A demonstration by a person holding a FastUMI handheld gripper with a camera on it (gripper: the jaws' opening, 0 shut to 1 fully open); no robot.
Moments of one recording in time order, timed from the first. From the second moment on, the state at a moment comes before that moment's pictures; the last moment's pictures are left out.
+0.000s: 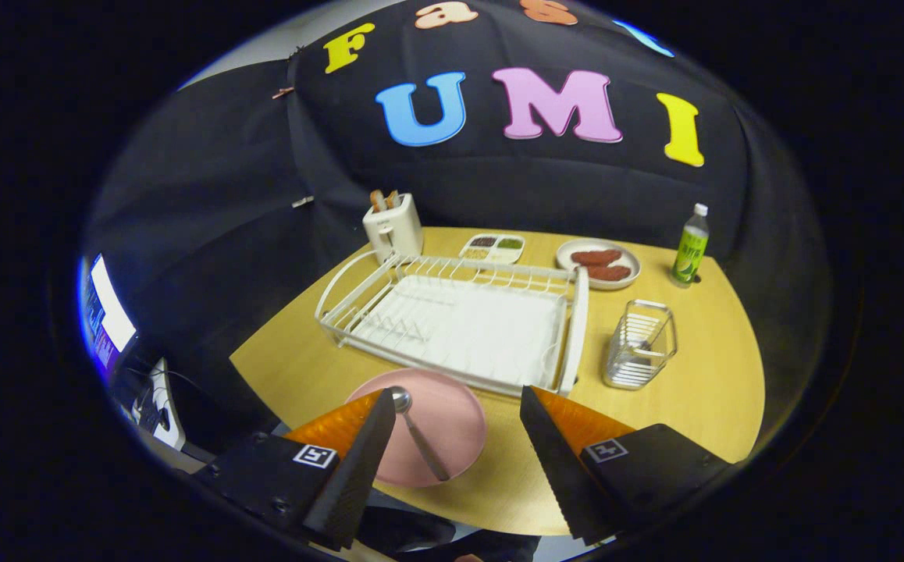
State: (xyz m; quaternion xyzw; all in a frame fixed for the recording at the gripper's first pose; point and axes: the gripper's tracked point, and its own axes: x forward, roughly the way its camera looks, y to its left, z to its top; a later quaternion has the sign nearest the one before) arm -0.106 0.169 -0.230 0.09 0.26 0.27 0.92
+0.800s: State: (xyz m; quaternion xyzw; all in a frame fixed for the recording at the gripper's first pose) arm -0.064 0.059 -0.100 0.10 0.12 0.08 0.98
